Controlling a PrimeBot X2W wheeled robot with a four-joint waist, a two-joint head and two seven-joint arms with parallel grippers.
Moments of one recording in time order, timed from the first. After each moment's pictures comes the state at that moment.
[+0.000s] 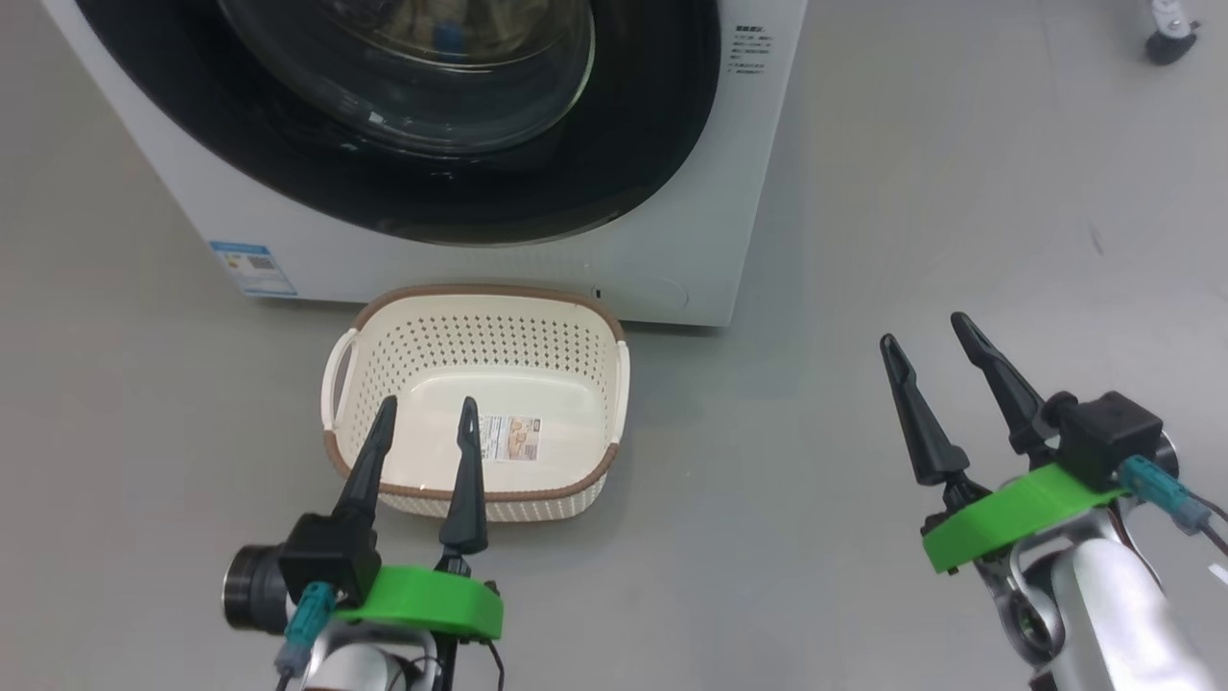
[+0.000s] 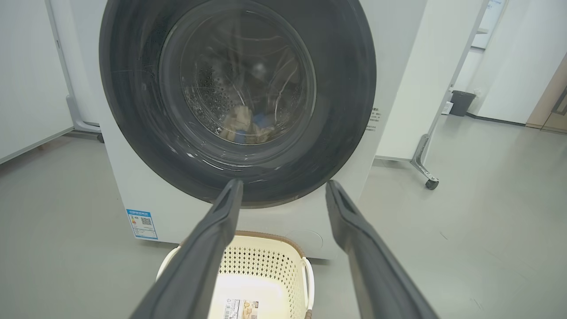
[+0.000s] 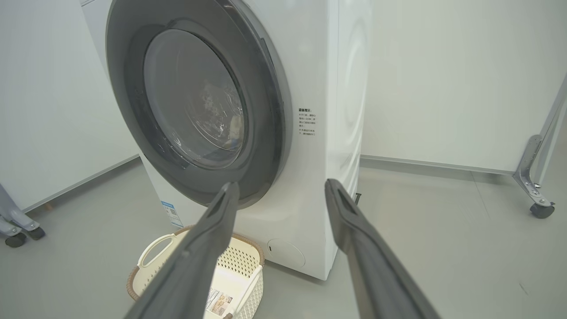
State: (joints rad) left arm -0.18 0.05 -0.35 0.16 -0.24 0.03 -0.26; right arm -0.19 -0.07 0.08 0.22 0.15 0.13 -0.25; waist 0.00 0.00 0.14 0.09
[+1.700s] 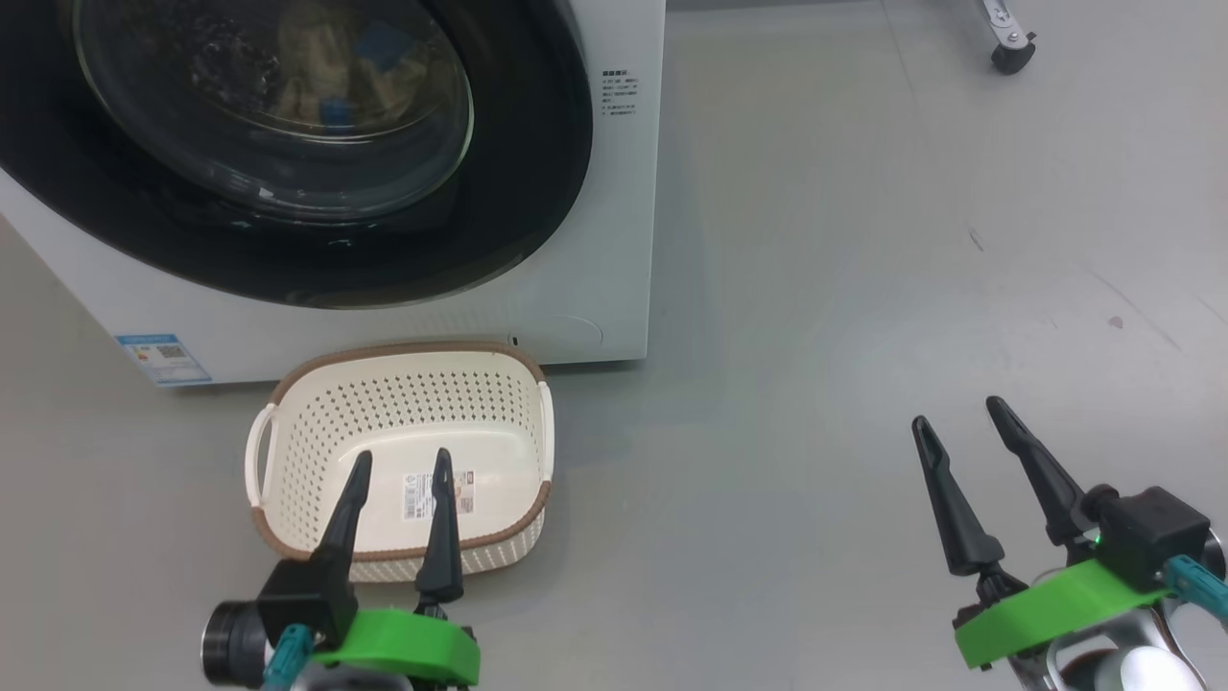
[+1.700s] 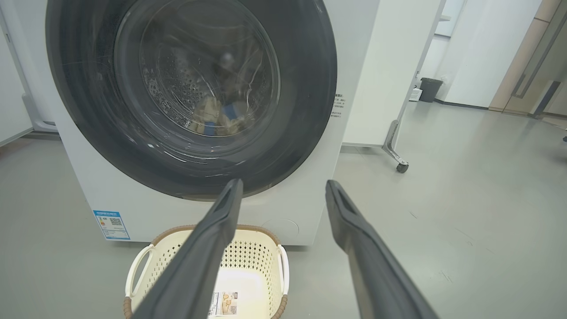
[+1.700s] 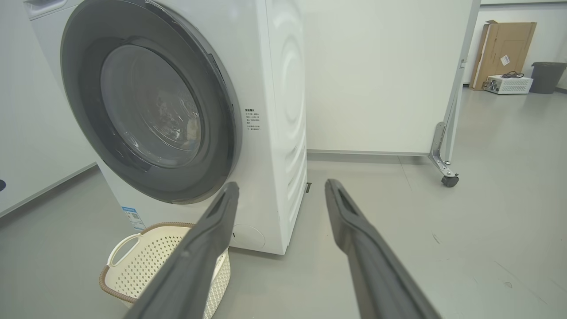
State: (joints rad) left arm -0.10 0.09 -0.33 0.15 -0.27 0.08 -0.24; right arm 0.08 -0.05 0.00 -0.06 0.13 0.13 -0.16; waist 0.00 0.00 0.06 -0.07
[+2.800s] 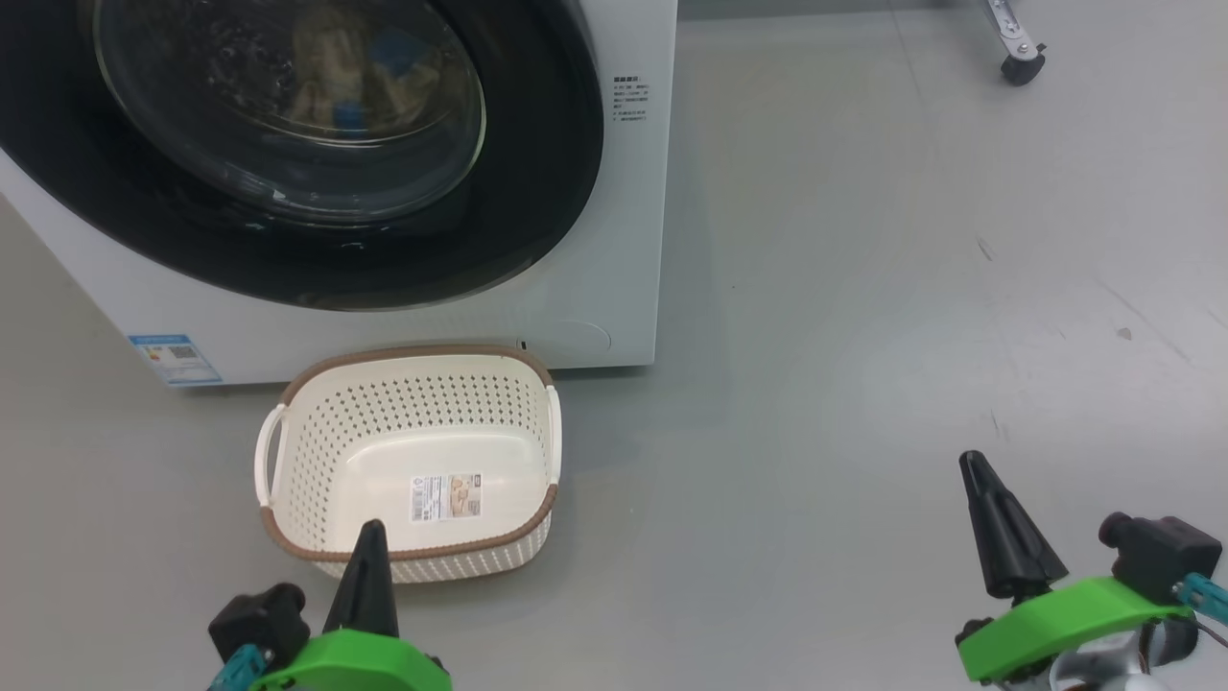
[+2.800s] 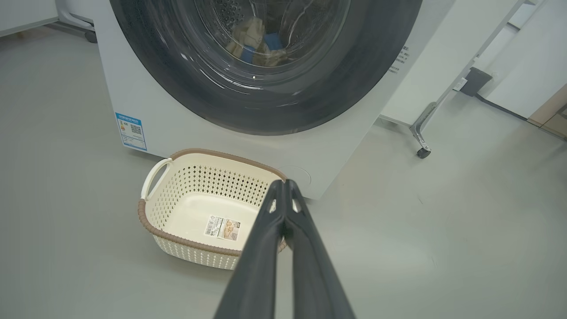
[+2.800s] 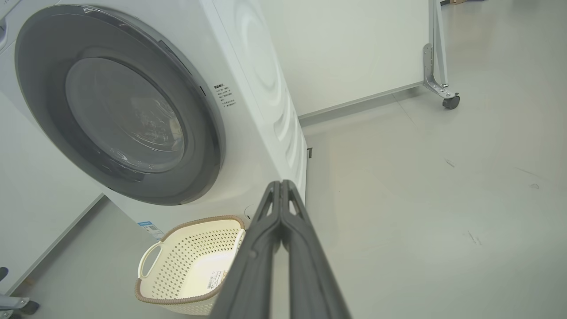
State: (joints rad) left arm -0.05 0.09 -0.30 0.23 -0.49 0.05 -0.20; right arm 0.10 -0.04 0.02 0.06 0.38 0.13 -0.13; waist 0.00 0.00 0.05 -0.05
